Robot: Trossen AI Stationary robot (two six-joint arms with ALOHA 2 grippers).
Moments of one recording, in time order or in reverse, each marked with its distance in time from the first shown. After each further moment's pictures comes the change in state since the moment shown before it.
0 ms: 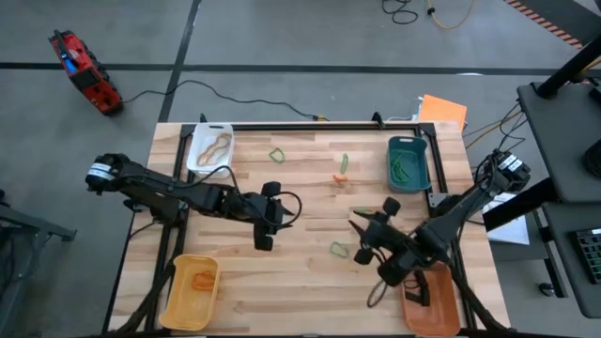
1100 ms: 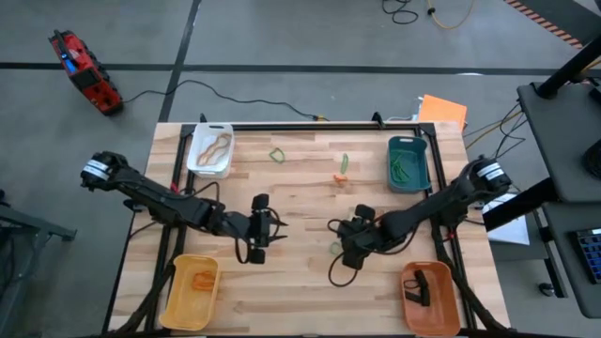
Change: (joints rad) left arm -0.161 -0.064 -0.189 0.265 -0.184 -0.124; right arm -0.251 0.204 -0.056 0.091 -0.759 -0.029
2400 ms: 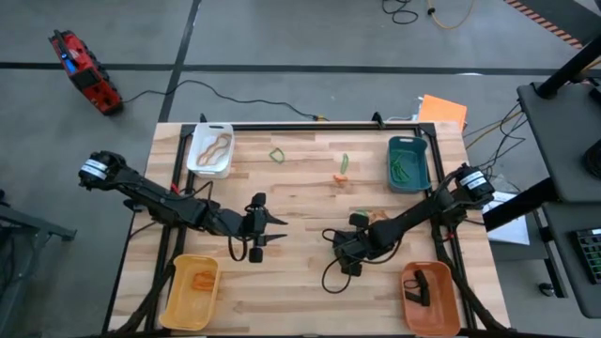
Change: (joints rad) left arm 0.001 -0.027 -0.105 0.216 -0.001 0.009; right arm 0.000 0.156 0.000 0.075 -0.076 -0.056
